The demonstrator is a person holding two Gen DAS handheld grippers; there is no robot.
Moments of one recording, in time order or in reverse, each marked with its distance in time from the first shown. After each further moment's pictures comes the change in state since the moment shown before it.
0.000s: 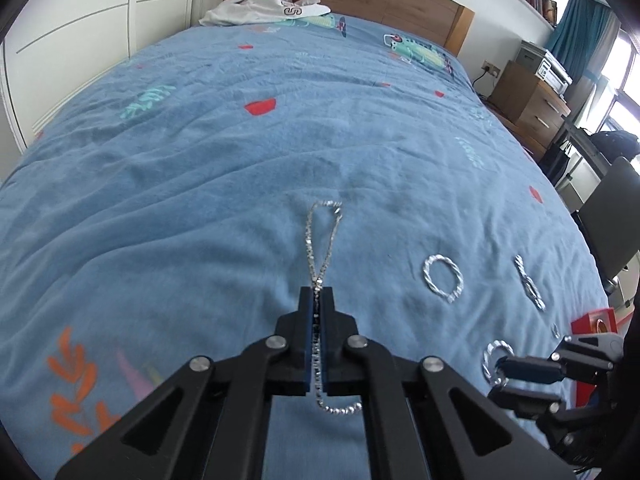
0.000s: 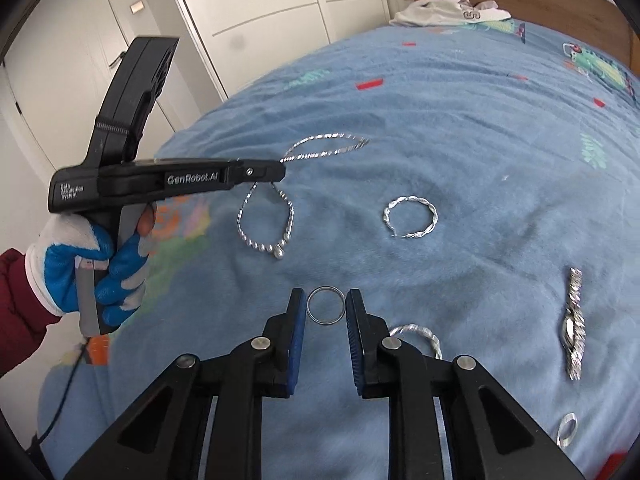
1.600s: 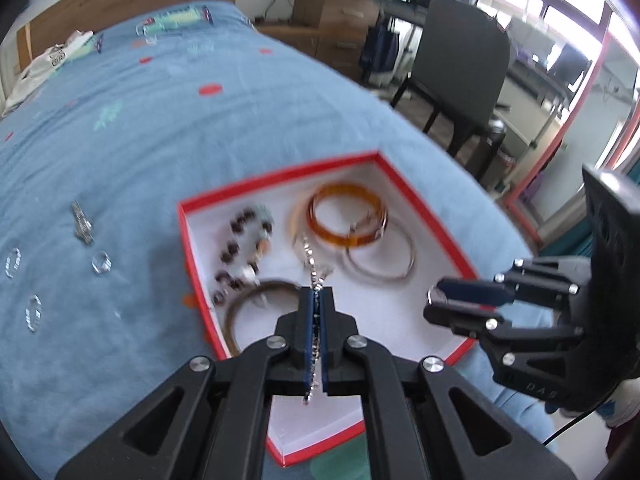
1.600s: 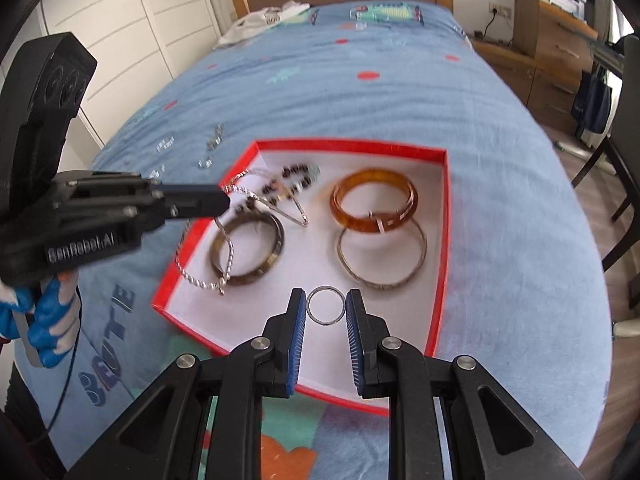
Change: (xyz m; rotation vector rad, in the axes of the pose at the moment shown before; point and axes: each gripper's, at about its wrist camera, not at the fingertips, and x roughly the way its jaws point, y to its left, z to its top) left arm -0.033 -0.423 -0.146 0.490 0.169 -0.312; right arm -0.258 -0.149 -0.247 0.354 -0.026 -0.367
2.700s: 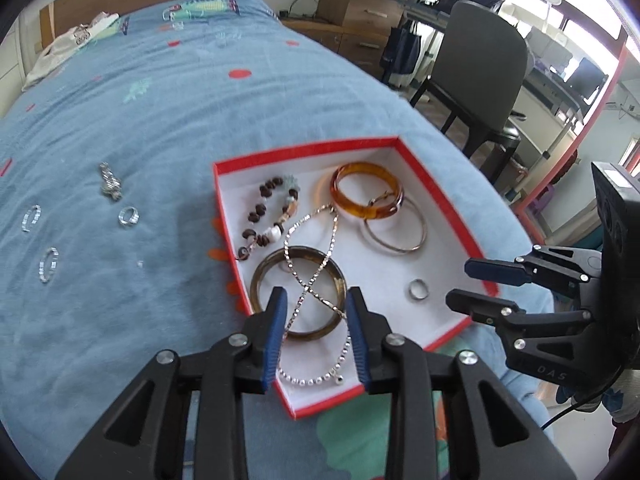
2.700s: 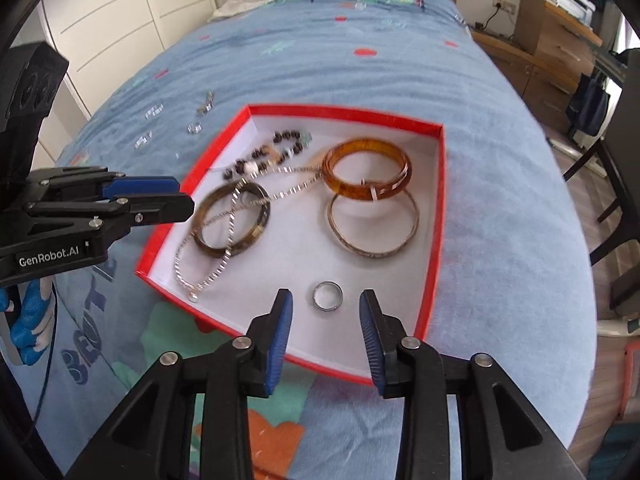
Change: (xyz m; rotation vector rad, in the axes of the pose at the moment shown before) left arm -0.030 0.014 -0.025 -0.078 -0.015 0.037; right arm -0.010 0.011 -0.008 -0.035 0.057 -0.079
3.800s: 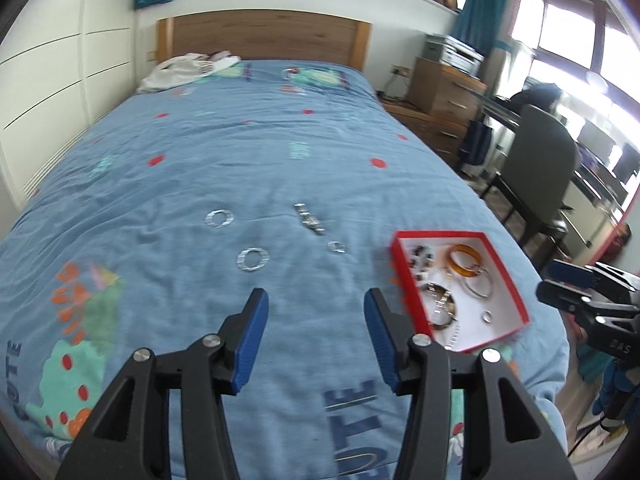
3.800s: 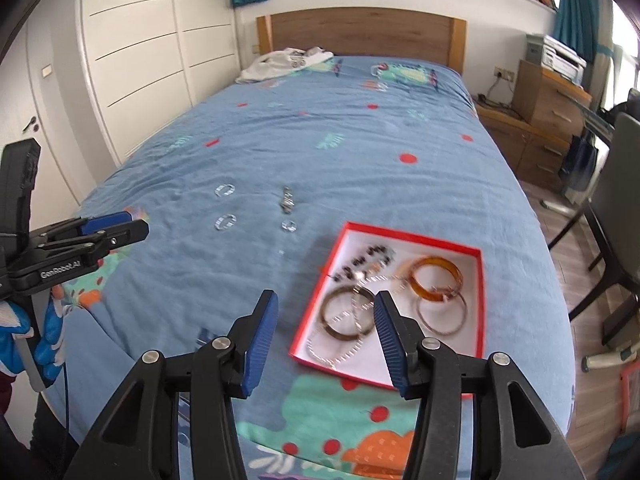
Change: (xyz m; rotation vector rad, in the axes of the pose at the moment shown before) left arm -0.175 0.130 -0.065 -0.216 -0.272 0.224; right arm -0.096 0.121 0.040 -0.046 -0.227 -0.007
